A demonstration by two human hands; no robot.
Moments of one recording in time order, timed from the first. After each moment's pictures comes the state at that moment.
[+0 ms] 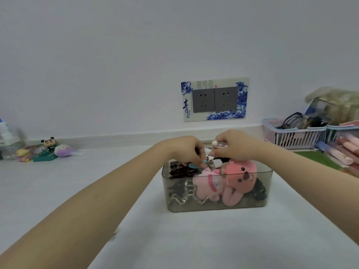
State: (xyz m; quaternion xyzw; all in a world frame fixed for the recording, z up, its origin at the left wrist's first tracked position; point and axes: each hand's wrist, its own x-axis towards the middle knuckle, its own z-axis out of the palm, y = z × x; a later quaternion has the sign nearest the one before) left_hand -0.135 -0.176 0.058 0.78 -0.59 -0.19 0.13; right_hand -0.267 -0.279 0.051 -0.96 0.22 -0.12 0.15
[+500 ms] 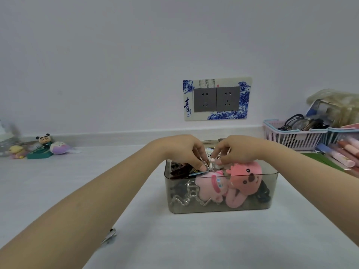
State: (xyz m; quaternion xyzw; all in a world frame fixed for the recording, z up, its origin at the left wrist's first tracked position) left_hand -0.127 -0.161 0.062 0.77 -0.60 -0.18 0.13; right_hand -0.258 -0.289 0.050 -0.97 0.20 0.00 0.15
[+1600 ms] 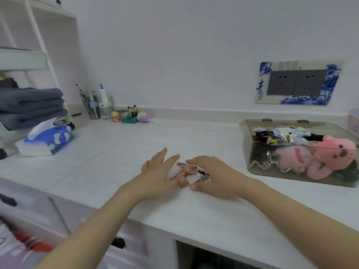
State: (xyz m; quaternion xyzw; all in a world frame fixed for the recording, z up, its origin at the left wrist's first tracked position) left_hand -0.096 0.118 -0.035 0.90 -0.40 -0.07 0.16; right_hand -0.184 -0.057 -0.044 -0.97 0.00 -0.07 0.21
